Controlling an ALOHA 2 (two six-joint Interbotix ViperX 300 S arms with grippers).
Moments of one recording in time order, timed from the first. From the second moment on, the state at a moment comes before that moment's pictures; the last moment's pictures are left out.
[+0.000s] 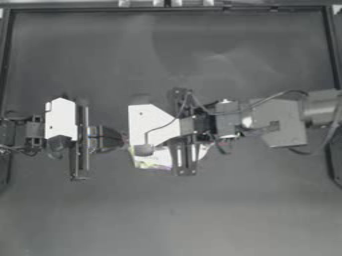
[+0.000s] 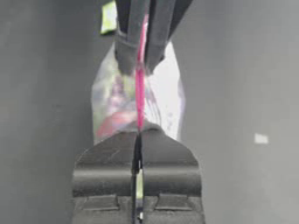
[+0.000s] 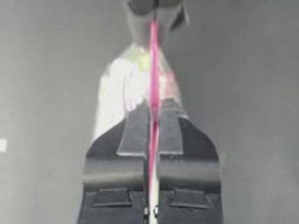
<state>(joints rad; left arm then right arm) 0.06 -0.31 1.03 -0.09 -0.35 0.06 -0.06 0.12 0.16 -0.17 0.80 0.05</state>
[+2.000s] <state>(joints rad) 0.06 -0.30 1.02 -0.09 -0.35 0.06 -0.03 -0.26 0.59 -0.21 0.77 0.37</state>
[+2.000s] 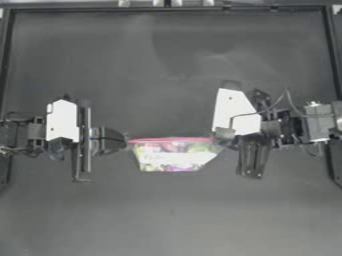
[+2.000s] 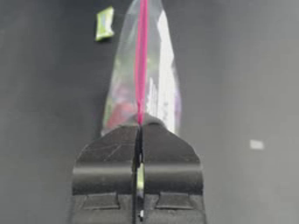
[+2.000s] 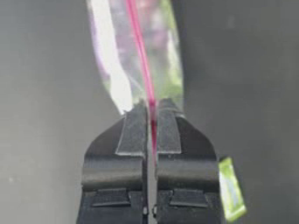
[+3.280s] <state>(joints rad) 0.07 -0.25 1.01 -0.09 -0.35 0.06 -0.02 -0.31 0.64 -0.24 0.71 0.42</state>
